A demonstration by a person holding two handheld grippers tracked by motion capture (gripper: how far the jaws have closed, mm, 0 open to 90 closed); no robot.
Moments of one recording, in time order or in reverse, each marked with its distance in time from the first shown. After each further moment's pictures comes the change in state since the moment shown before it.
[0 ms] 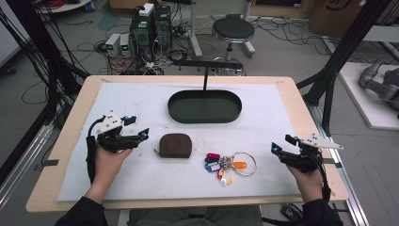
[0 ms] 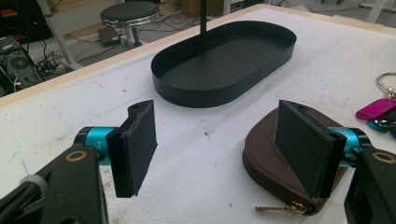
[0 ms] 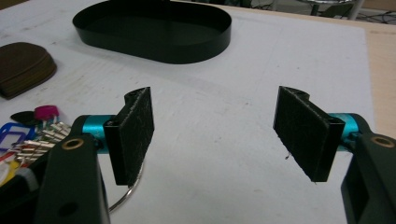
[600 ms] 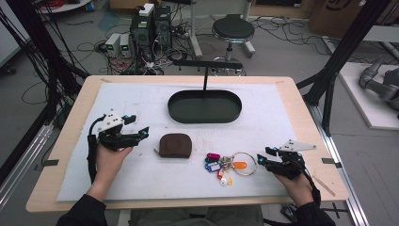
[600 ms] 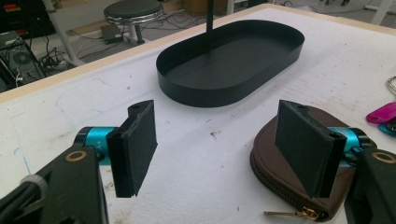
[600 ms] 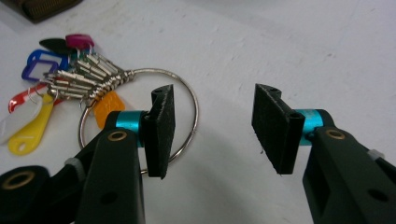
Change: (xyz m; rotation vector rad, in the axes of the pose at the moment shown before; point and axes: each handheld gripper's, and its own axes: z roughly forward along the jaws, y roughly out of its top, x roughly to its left) left arm 0.005 -0.002 0.005 0.008 0.006 -0.020; right arm 0.029 -0.015 0.028 0.205 0.103 -0.082
